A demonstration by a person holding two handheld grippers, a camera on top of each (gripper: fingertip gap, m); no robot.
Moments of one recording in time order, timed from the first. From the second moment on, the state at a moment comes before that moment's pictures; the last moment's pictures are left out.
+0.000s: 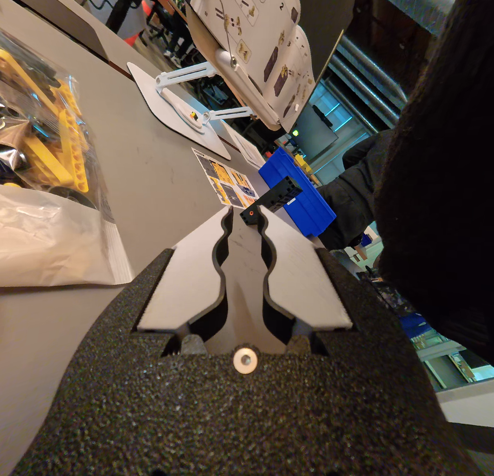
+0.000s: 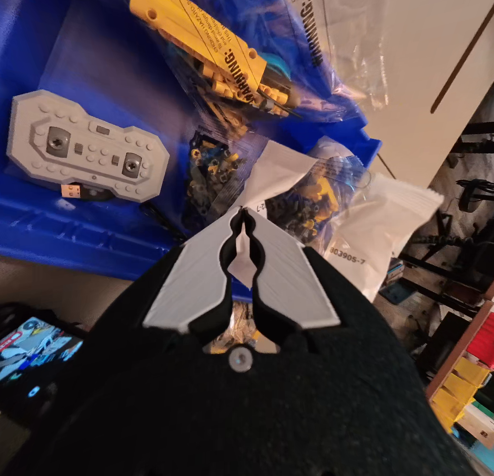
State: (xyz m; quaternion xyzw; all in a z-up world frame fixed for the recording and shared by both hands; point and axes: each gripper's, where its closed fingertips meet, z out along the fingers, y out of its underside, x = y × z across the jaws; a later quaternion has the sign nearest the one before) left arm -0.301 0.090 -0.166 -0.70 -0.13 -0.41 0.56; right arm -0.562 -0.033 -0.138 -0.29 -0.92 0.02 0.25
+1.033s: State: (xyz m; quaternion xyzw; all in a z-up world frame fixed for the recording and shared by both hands) left arm -0.301 0.090 -0.166 -0.70 -0.13 -0.42 0.56; right arm -0.556 -0.069 -0.066 -0.34 -0.86 0.30 0.24
